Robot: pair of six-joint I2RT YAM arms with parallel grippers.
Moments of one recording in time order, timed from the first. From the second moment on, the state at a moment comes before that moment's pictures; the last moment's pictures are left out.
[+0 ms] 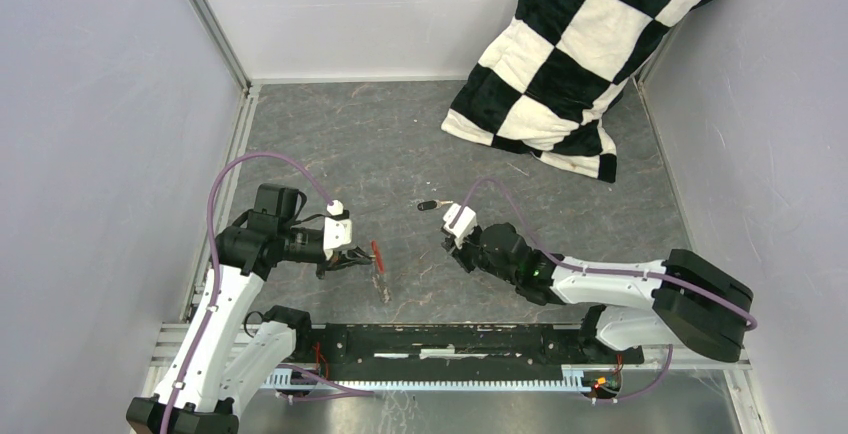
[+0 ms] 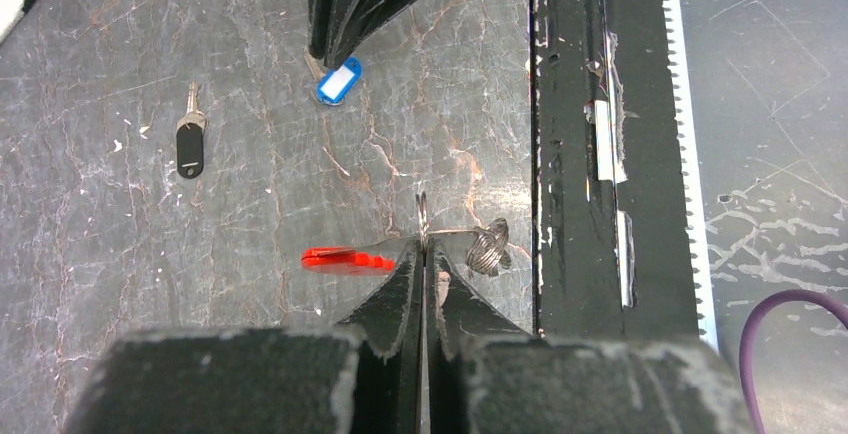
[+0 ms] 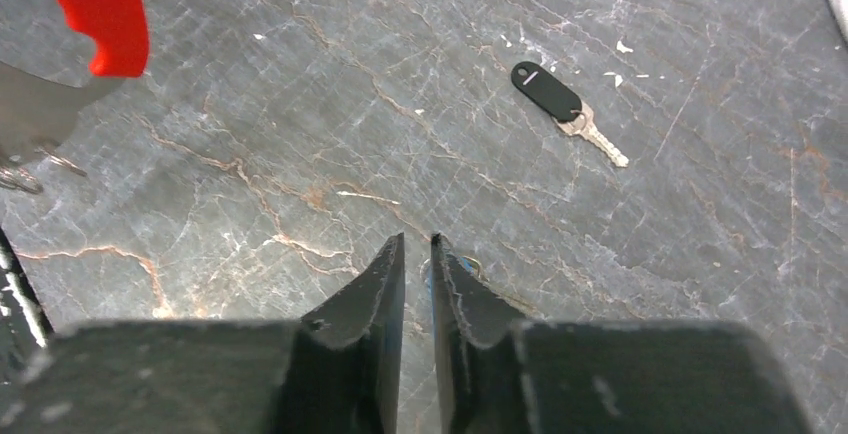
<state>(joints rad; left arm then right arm) -0.21 0.77 0.82 -1.07 1.05 1.02 1.04 1.27 0.44 0.45 0.12 -0.06</state>
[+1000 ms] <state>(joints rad) -0.21 0.76 0.83 -1.09 1.05 1.02 0.82 1.45 0.41 0.44 -0.19 0.10</state>
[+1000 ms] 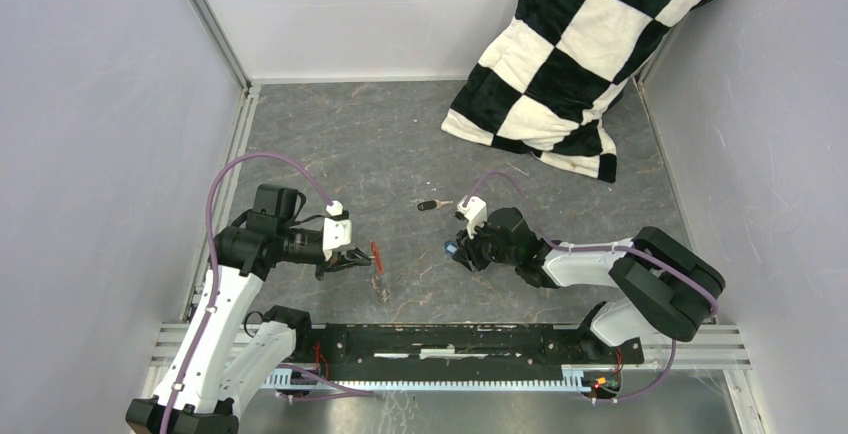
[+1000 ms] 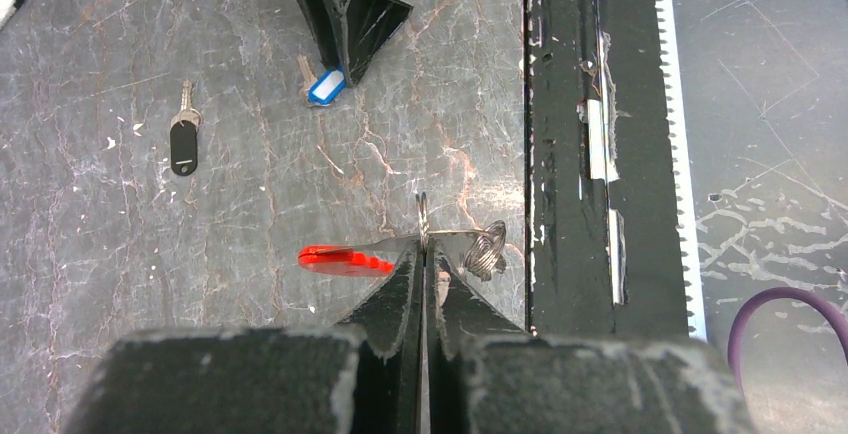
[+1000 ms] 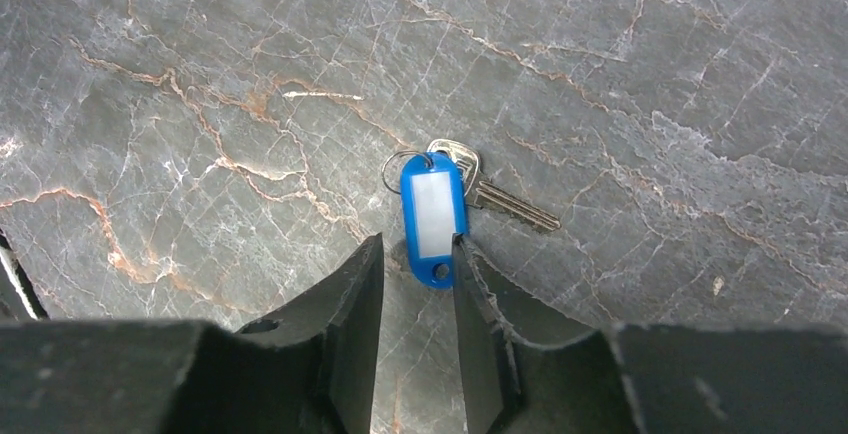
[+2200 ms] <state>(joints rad) -0.21 0.77 0.85 -1.10 1.05 1.02 0.84 1.32 0.40 0.30 -0.06 0.00</state>
